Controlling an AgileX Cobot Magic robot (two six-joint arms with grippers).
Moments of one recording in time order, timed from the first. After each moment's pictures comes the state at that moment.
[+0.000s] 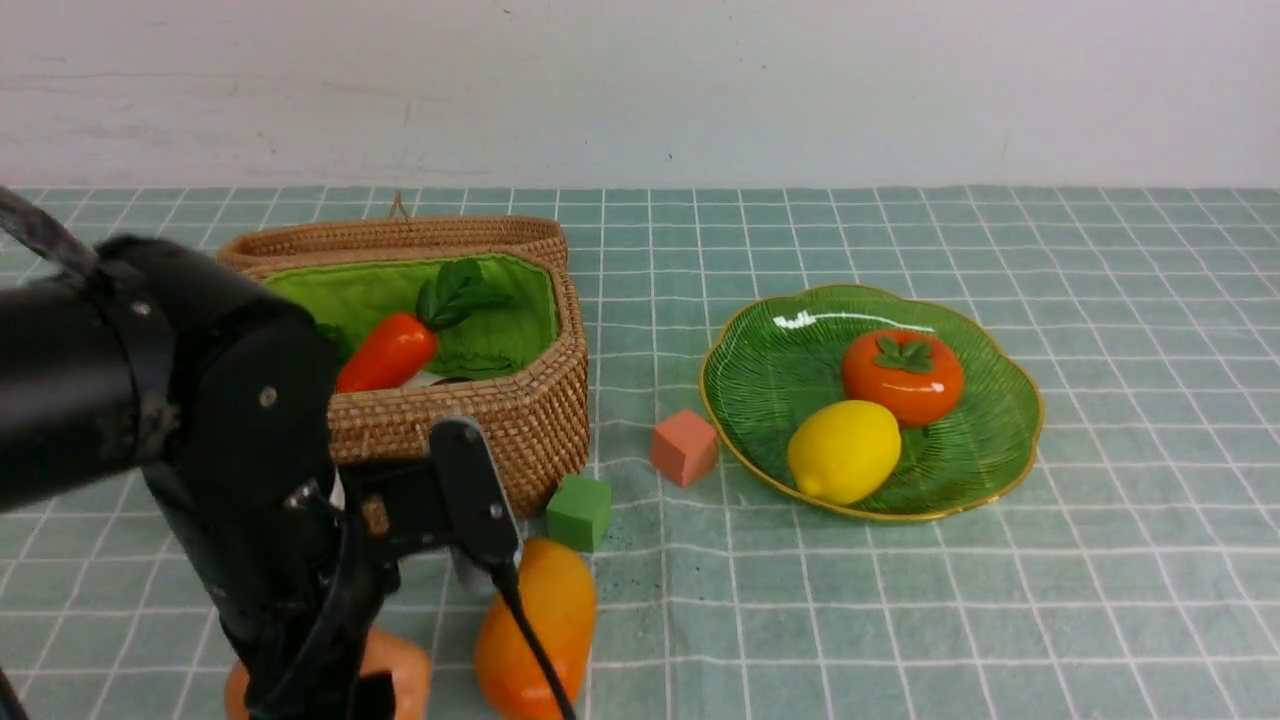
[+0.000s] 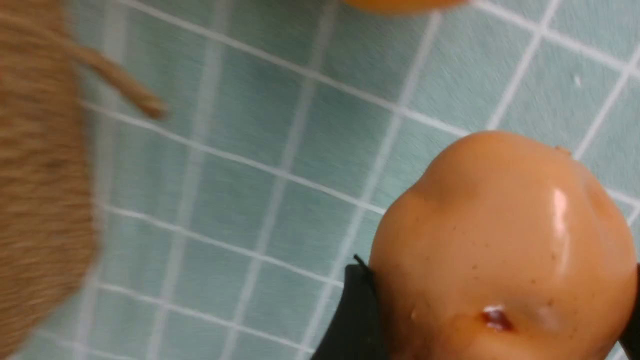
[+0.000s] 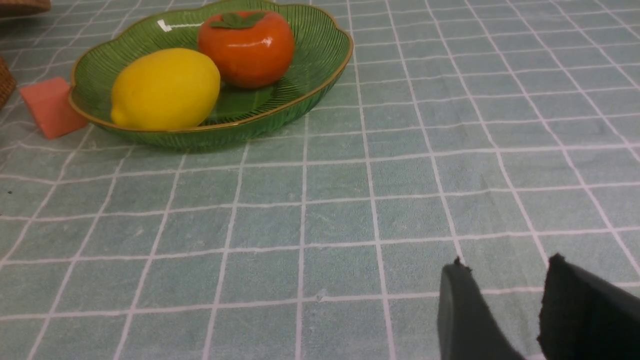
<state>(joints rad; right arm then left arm) 0.01 -0.01 0.02 0.05 0.37 0.03 -0.53 1.46 -1.06 0.07 1.07 0.61</state>
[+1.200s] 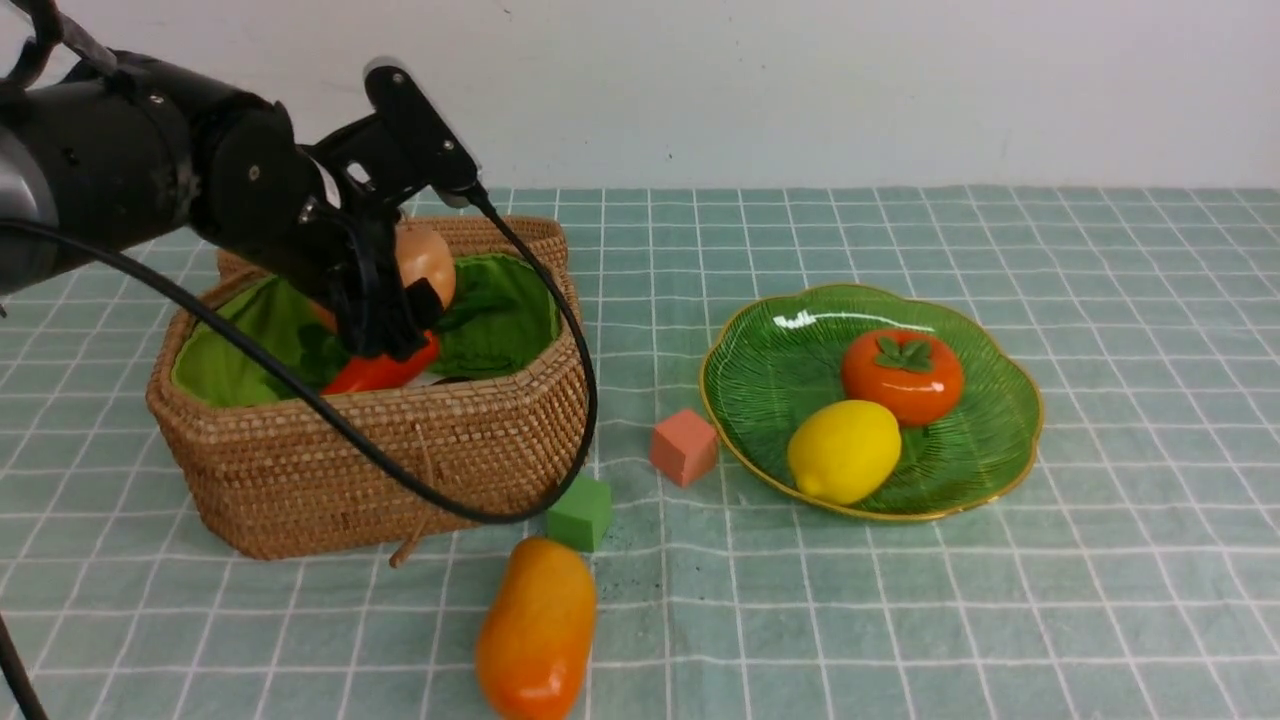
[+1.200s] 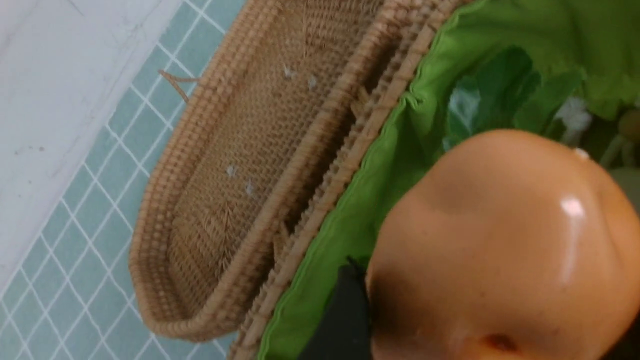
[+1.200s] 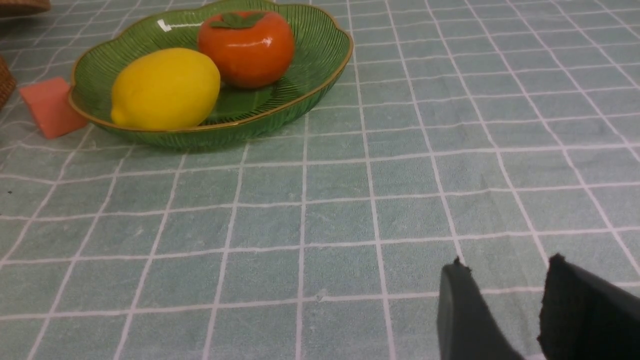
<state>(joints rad) 0.01 -0.01 0.02 0.05 0.37 0.03 -0.27 1.73 -1.39 0.20 0.53 0.53</state>
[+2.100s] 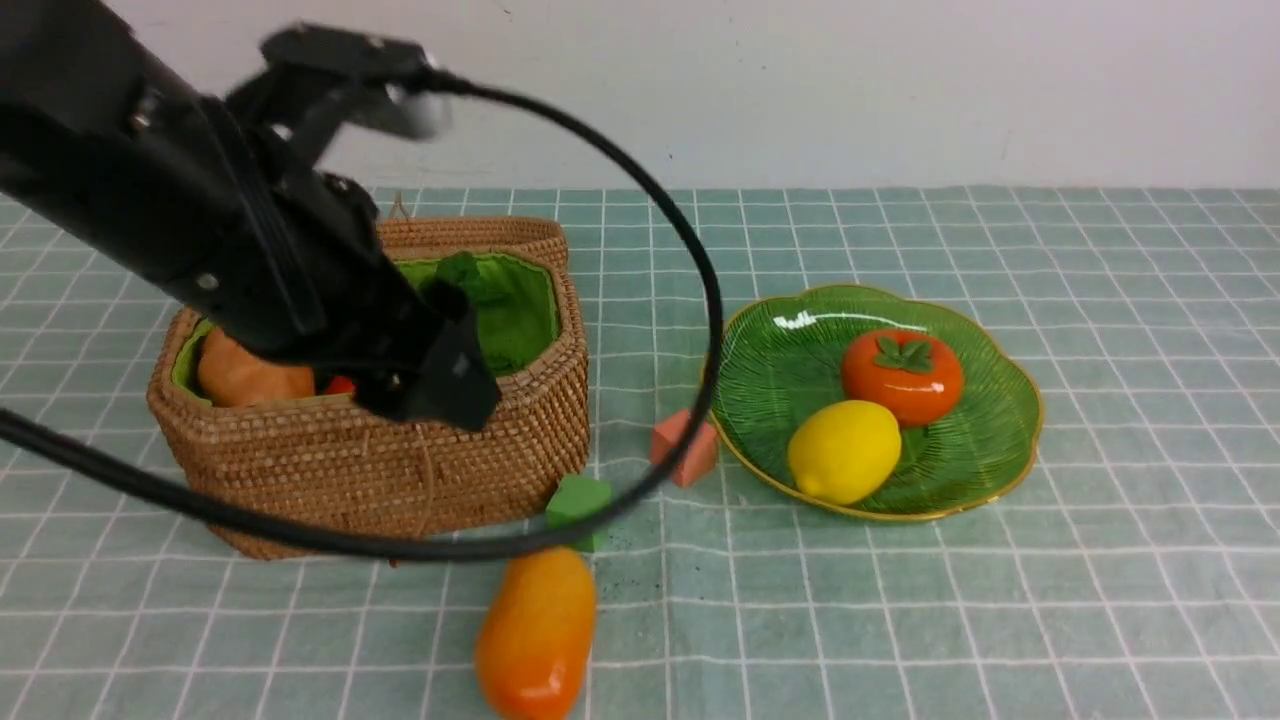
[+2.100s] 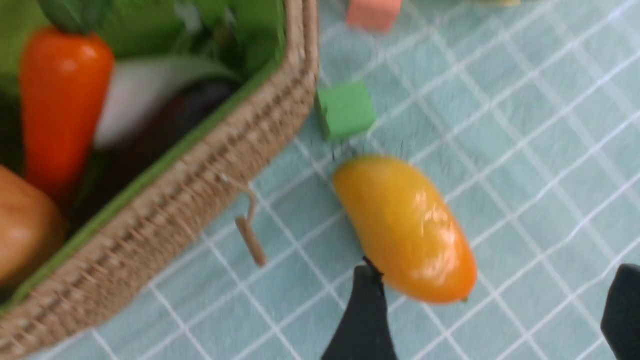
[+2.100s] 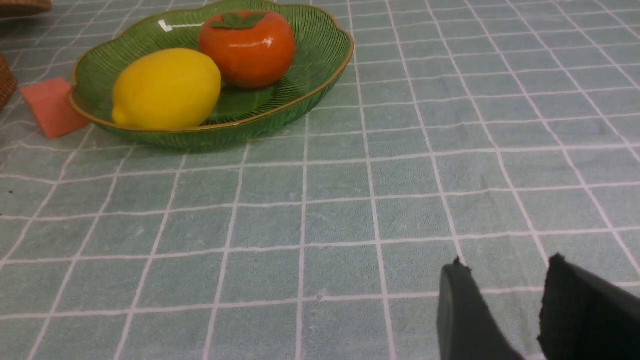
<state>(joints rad) 0.01 -0.01 0.02 0.05 0.37 0.03 -0.42 1.43 -1.35 -0.18 1.04 0.21</state>
